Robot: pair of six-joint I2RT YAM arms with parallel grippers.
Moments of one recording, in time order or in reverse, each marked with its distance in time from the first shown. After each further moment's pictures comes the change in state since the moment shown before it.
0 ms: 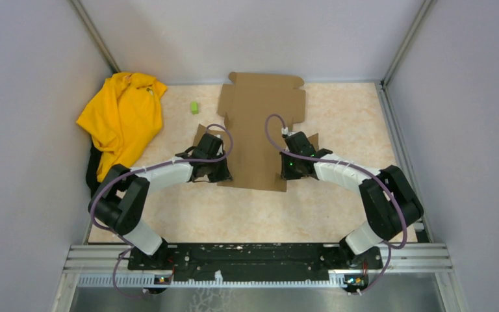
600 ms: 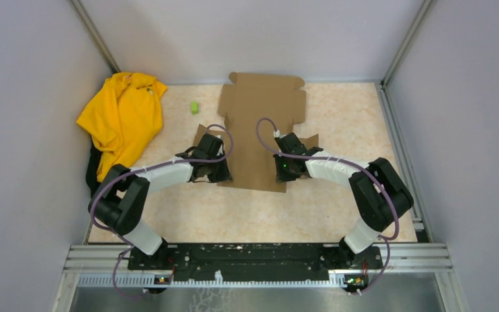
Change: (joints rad) left arm -0.002 0.000 -0.014 0.016 -0.005 0.004; right arm 0.056 0.103 0.042 -0.007 0.027 -0.007
